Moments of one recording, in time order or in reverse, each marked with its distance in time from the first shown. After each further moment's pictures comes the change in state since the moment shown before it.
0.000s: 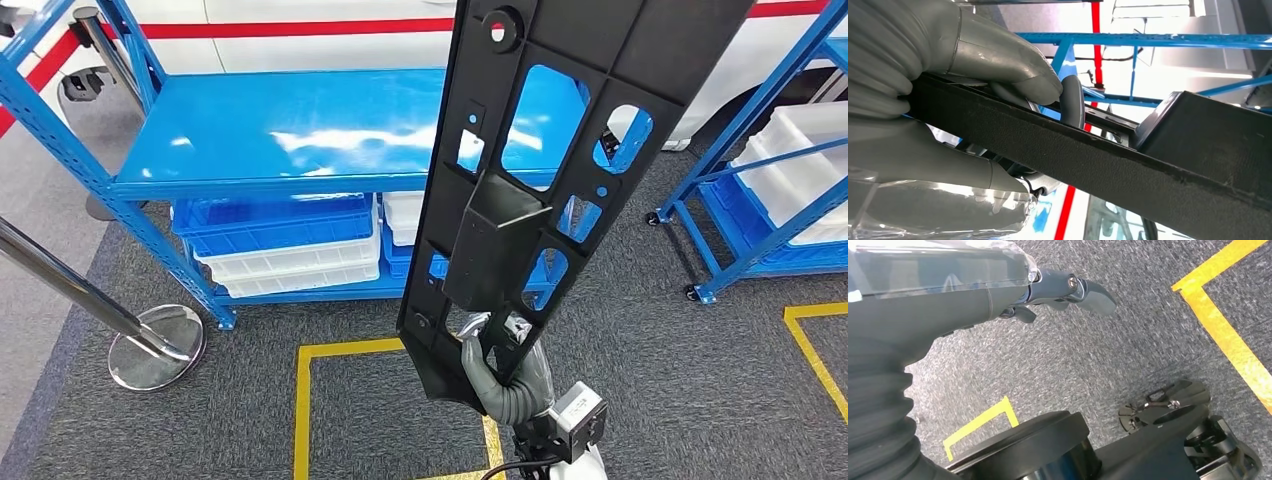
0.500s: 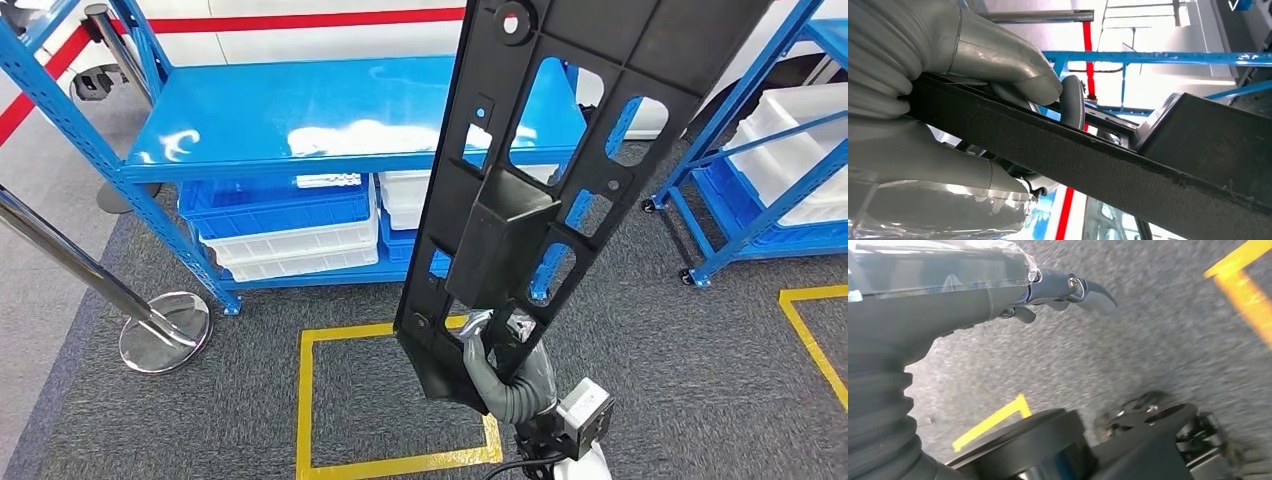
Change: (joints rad) left arm 0.004 0.003 -0.002 0.000 -0.018 0.012 -0.002; right arm -0.003 0.008 -0.018 -0.008 -0.030 0.043 0.010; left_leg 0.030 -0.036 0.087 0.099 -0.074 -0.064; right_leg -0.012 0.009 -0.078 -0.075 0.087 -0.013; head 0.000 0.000
